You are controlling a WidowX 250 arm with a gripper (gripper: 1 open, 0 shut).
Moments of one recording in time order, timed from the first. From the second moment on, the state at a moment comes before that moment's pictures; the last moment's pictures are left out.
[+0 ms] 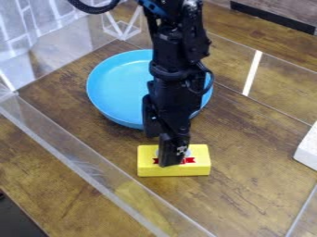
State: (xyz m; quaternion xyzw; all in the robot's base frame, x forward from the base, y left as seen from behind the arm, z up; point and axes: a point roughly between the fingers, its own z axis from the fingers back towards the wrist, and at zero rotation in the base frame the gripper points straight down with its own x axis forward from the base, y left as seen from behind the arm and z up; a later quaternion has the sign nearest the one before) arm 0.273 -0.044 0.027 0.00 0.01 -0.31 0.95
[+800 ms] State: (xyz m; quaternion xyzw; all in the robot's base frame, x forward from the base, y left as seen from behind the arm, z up) arm 0.275 -0.041 0.025 -0.02 0.00 -0.29 0.96
